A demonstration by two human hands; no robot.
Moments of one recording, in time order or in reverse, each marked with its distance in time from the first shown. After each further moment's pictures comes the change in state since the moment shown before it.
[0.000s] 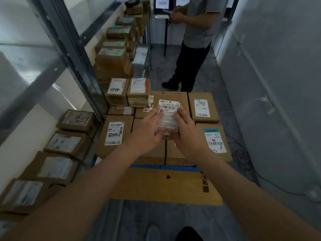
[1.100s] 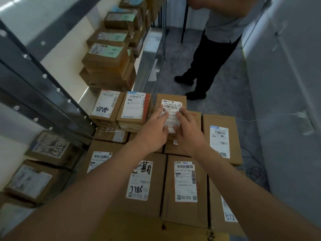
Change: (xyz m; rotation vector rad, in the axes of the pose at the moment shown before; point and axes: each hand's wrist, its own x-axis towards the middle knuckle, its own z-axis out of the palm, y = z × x) left_hand 0.221 -0.081 0.046 0.007 -0.120 -0.265; right_hand 0.235 0.105 0.045 0.123 -0.118 0.015
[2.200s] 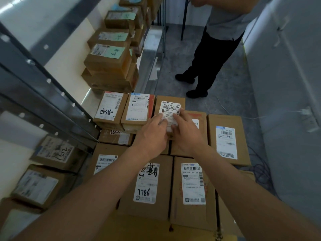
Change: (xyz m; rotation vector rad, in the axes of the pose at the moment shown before) left_hand -0.007 -0.020 -0.005 0.302 0.030 0.033; right_hand 0.024 -0.012 0.024 -0.035 -0.072 0.036
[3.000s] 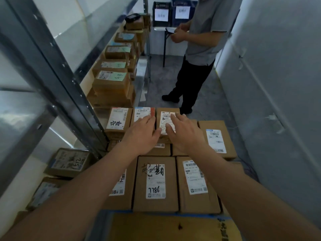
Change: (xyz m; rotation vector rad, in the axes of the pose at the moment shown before) left_hand -0.054 -0.036 -0.081 -0.018 0.044 0.112; right_hand -0.061 -0.098 -0.042 -0.307 0.166 0.053
